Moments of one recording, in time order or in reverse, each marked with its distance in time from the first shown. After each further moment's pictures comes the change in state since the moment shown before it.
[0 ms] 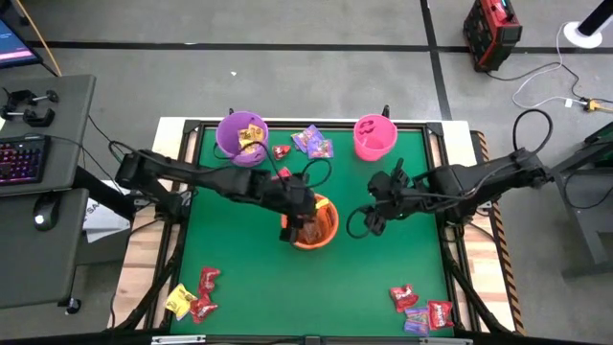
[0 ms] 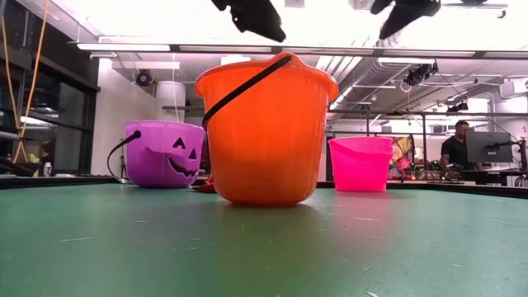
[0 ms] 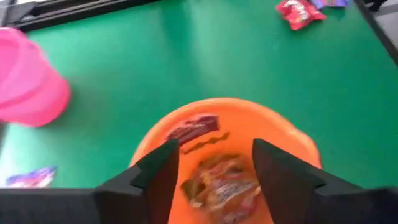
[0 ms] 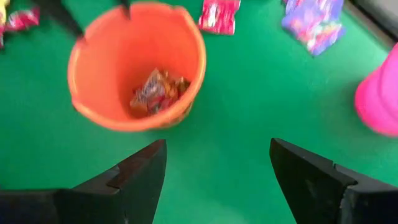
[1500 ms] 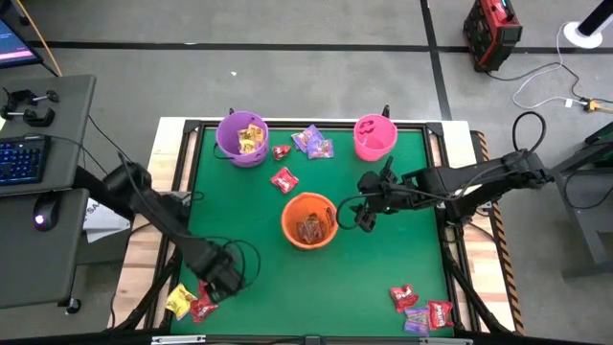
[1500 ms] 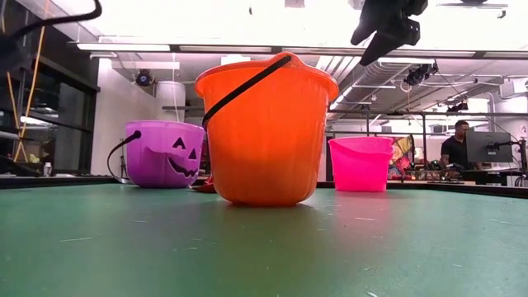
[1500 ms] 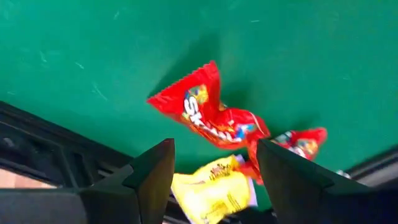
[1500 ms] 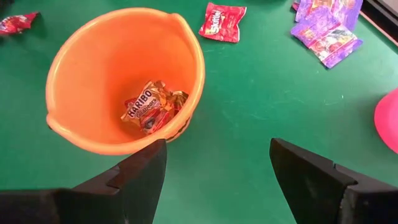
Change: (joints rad) left arm -0.609 -0.004 -0.412 -0.490 0.395 -1.431; right arm -0.095 0.000 -0.146 0.226 -0.044 -0.124
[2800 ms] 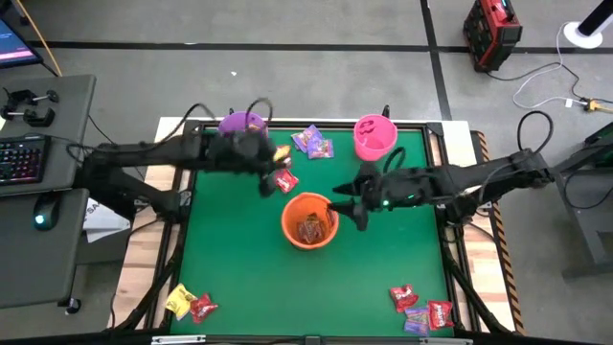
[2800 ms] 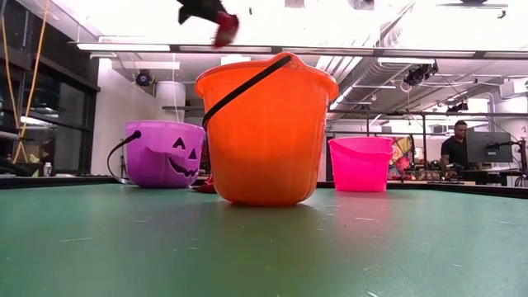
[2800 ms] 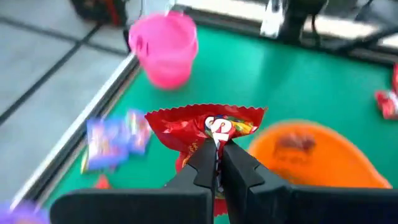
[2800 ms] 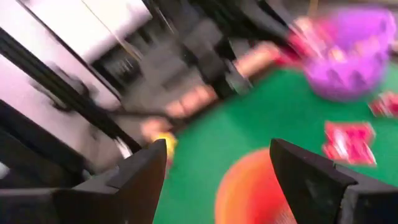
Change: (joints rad) left arm 0.811 -0.321 0.290 0.435 -0.533 1.163; right arm 0.018 -0.062 0.000 0.600 -0.076 -0.002
